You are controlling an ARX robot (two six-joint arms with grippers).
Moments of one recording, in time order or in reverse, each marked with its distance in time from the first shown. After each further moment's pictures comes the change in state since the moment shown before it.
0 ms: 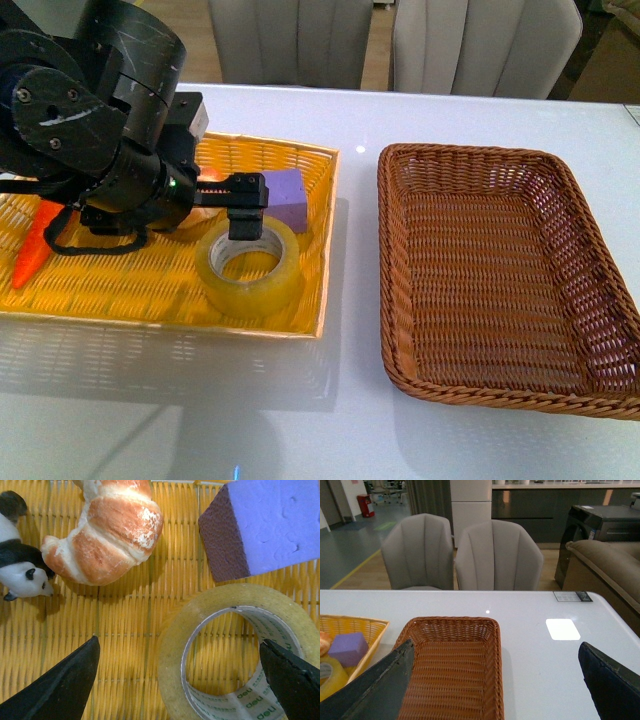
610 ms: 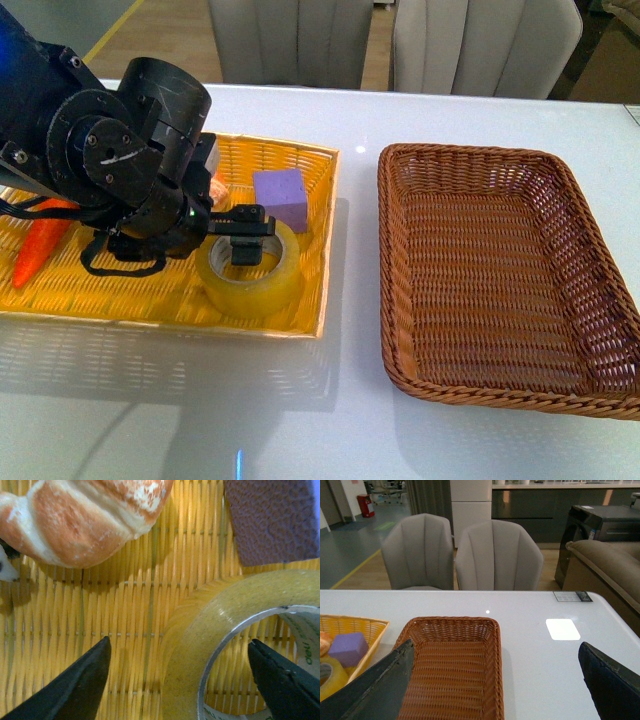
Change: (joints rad) left arm -0.005 0.138 0.087 -0.039 -0.006 -0.021; right arm 0.000 0.000 0.000 0.000 0.000 0.000
